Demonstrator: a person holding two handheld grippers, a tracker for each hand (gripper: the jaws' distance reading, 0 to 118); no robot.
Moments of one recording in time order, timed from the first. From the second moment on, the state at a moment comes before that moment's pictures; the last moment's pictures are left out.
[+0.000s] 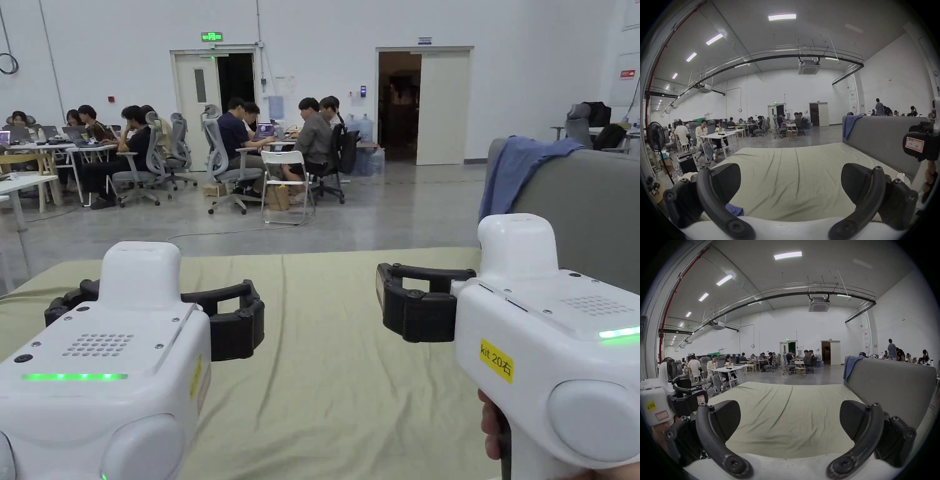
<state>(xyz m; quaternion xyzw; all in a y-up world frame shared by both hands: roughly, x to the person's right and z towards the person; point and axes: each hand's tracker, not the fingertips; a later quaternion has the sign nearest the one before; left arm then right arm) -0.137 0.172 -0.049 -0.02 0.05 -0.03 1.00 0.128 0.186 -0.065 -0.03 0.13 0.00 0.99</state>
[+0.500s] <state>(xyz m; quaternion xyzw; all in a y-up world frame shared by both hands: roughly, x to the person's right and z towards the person) -0.134 0.173 -0.043 -0.01 0.04 -0.04 1.00 0.121 0.188 -0.059 -0.04 0.13 0.01 0.99</state>
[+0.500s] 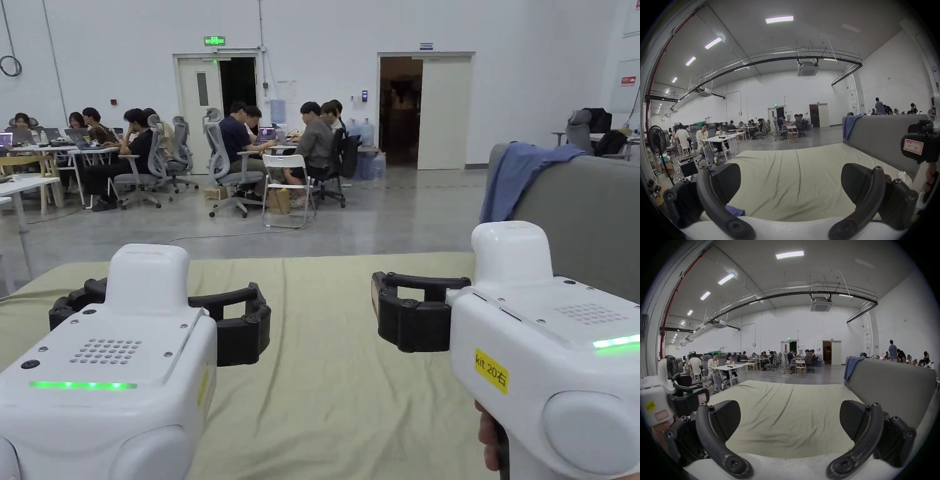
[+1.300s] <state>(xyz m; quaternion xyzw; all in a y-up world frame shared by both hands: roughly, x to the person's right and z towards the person) -0.142 0.175 -0.037 0.00 0.04 -0.03 1.00 0.119 0.190 -0.055 -0.05 0.11 0.01 0.99</state>
